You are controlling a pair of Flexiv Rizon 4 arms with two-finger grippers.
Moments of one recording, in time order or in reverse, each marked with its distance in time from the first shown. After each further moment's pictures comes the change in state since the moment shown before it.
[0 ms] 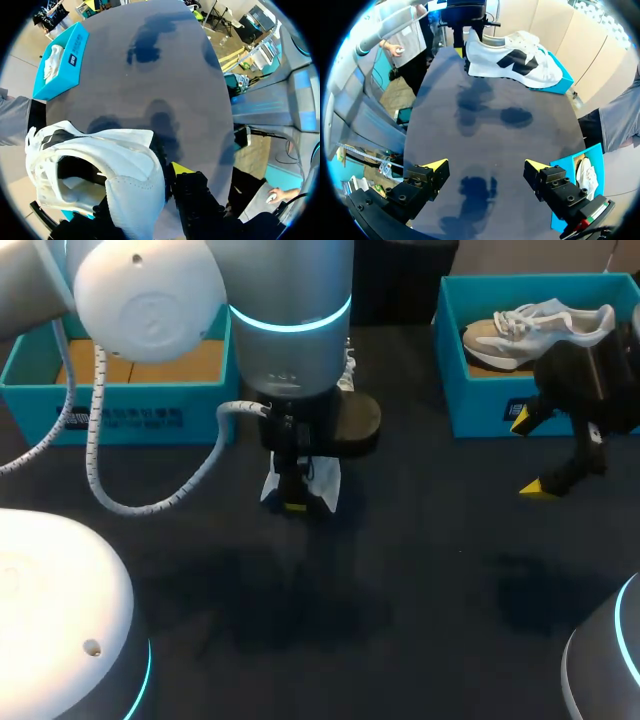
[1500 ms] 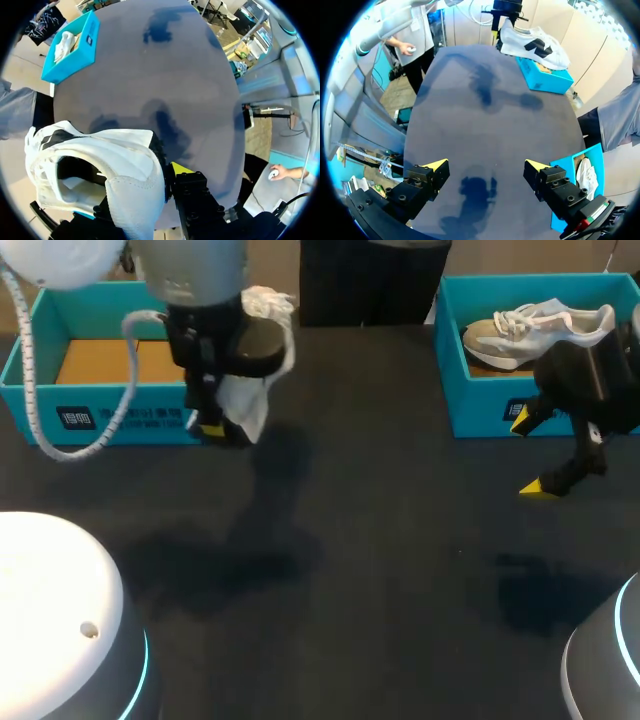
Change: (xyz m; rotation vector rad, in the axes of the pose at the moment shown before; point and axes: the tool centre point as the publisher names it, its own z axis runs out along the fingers) left arm -0.088 0.119 -0.023 -0.029 0.004 0.056; right arm 0.000 0.000 0.000 0.000 0.000 0.000
